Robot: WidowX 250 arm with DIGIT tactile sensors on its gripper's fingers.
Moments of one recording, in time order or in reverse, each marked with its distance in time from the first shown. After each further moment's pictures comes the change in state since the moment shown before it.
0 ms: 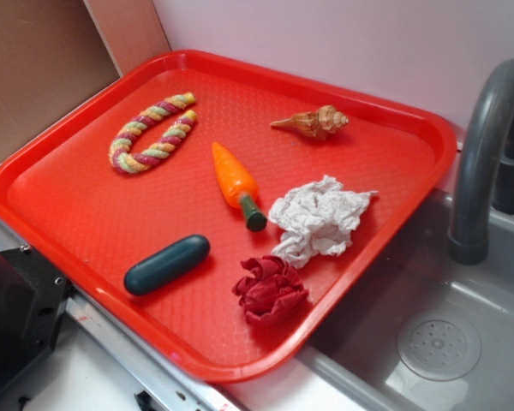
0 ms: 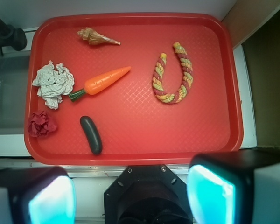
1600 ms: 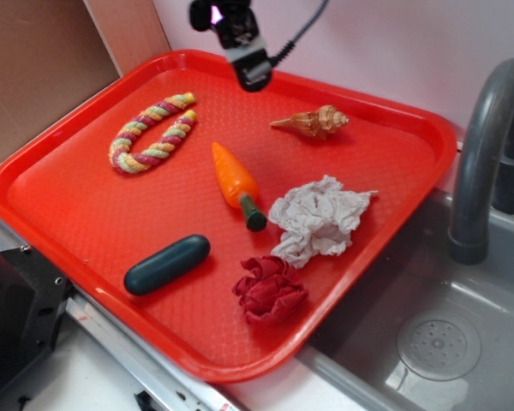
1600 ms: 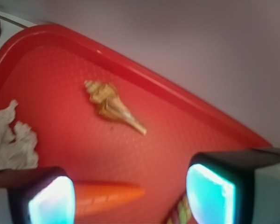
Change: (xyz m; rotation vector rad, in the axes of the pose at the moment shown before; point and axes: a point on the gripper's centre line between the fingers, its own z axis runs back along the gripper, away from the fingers) arm 0.160 -0.043 -0.142 0.180 -0.023 -0.505
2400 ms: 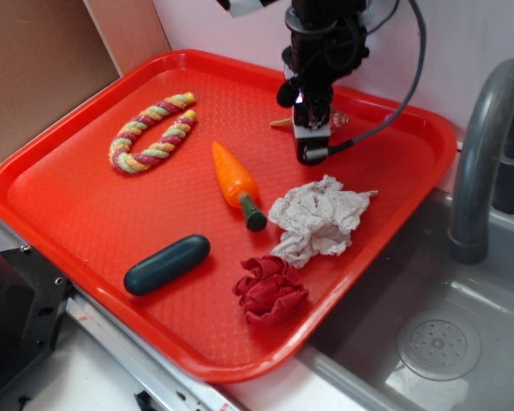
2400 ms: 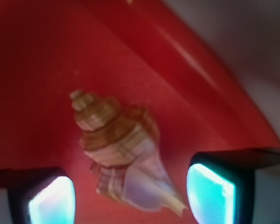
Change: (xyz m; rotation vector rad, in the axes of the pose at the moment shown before) arm 0.027 -0.014 -0.097 -0.038 0.218 -0.248
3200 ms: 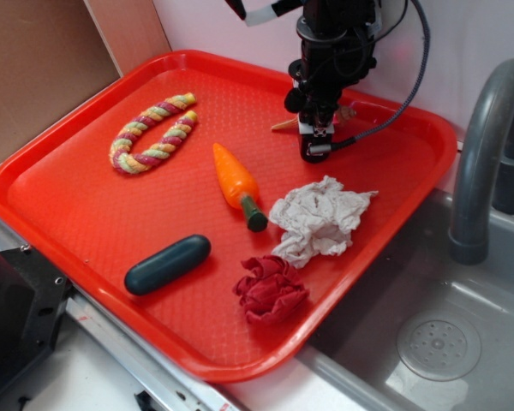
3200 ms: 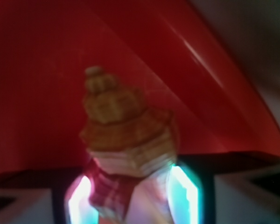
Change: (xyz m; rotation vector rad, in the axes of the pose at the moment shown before) arm 0.008 0.007 -0.011 -0.005 0.001 -0.015
